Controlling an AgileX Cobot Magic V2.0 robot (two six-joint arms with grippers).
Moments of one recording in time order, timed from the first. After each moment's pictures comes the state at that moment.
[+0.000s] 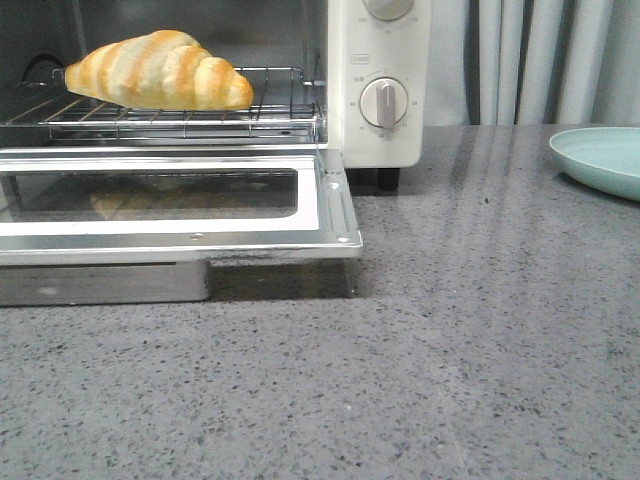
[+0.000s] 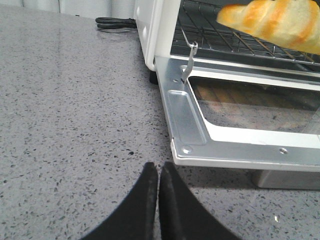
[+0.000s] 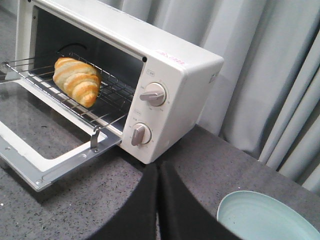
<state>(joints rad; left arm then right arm) -0.05 0.00 0.00 -0.26 0.30 0.18 0.64 0.31 -0.54 -0.40 0.43 0.04</state>
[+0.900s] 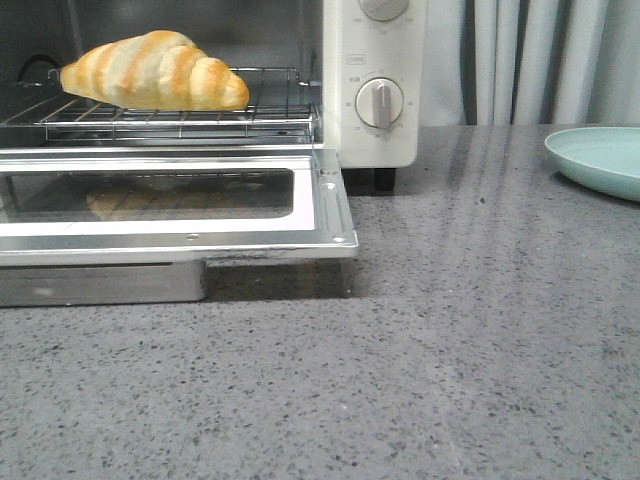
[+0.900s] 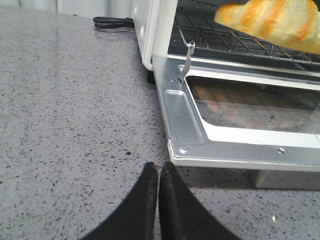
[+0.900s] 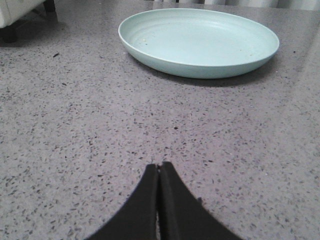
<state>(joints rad) -0.05 0.00 0.00 -0.26 0.30 0.18 0.03 -0.01 0.01 -0.09 0.33 0.04</state>
